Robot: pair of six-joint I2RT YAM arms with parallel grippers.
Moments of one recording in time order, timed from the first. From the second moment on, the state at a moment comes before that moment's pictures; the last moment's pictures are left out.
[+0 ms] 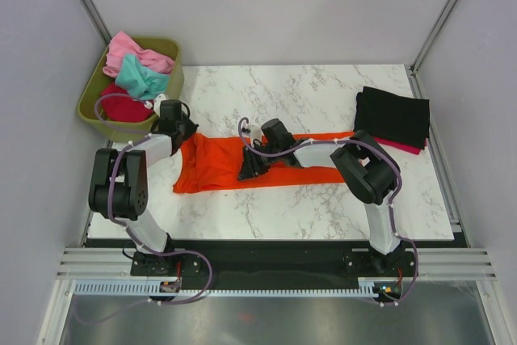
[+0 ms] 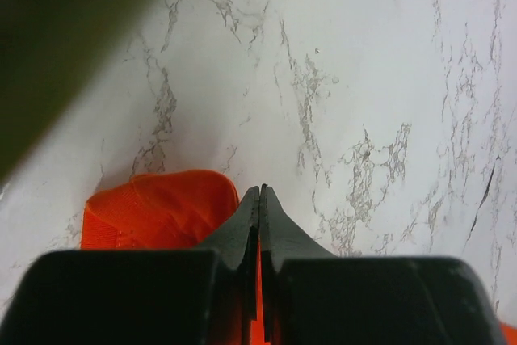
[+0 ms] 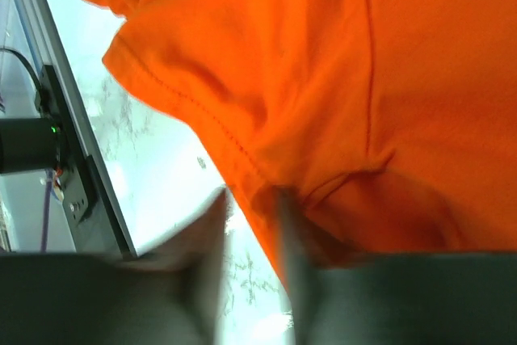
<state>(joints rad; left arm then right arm) -0.07 1.70 0.91 0.14 -0.11 -0.75 0.72 2.06 1.20 0.13 -0.65 0.39</state>
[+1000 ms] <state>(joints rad) -0.07 1.32 0.72 0.01 0.01 -0.77 0.82 2.05 1.20 0.41 -0.65 0.58</state>
